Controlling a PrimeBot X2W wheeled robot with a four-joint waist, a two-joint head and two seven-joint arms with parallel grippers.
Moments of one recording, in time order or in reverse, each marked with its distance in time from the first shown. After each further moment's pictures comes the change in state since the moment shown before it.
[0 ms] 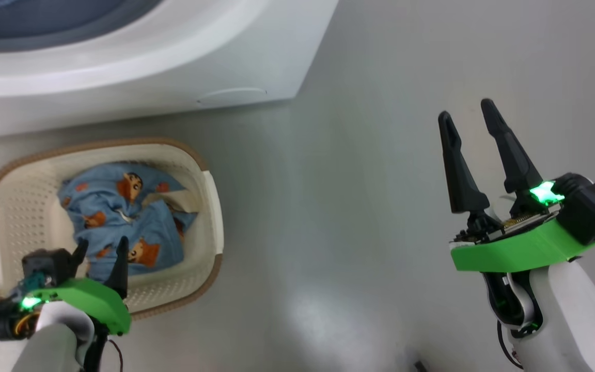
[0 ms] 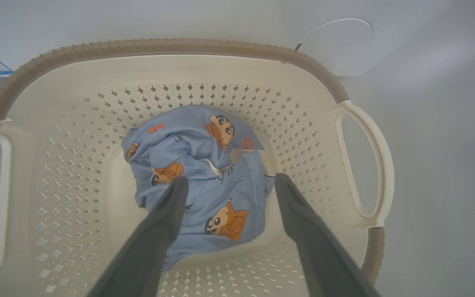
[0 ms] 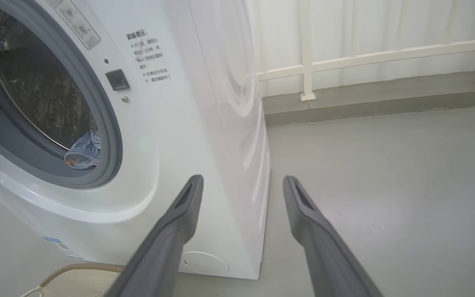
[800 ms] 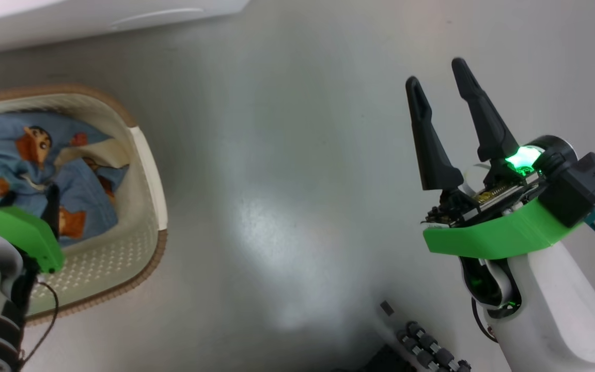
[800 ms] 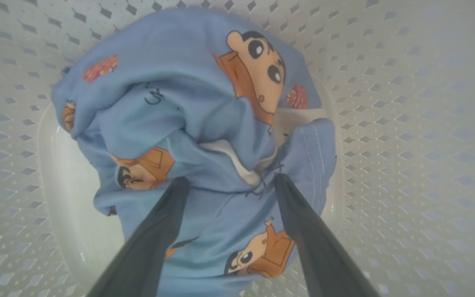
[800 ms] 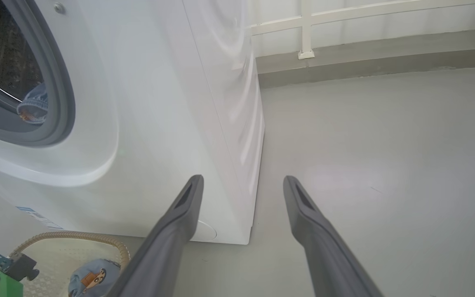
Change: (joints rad) left arm -0.300 0.144 -0.127 0.224 -0.113 0.000 0.155; right arm -0.099 0.044 0.064 -0.038 -0.017 0.000 0.000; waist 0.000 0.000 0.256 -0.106
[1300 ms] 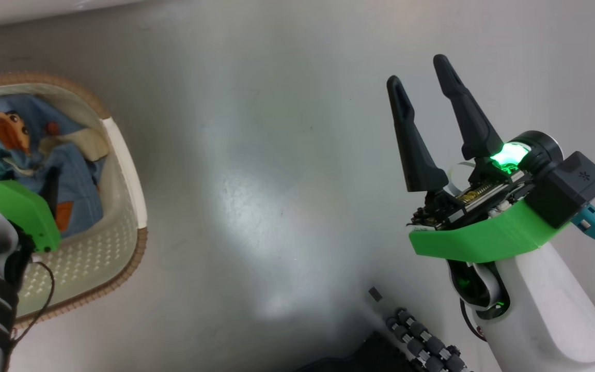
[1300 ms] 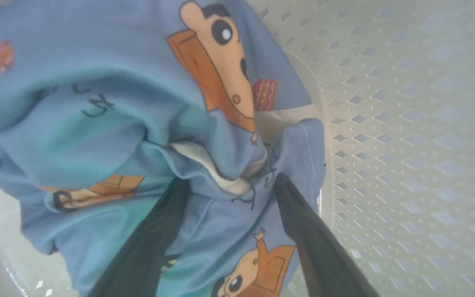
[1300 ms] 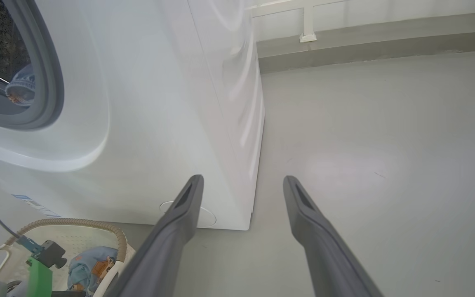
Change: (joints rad) left arm -0.070 0.021 -0.104 -0.023 -0.086 0.000 0.102; right arm -0.024 0.018 0.035 -0.011 -0.002 0.000 0.000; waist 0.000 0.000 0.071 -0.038
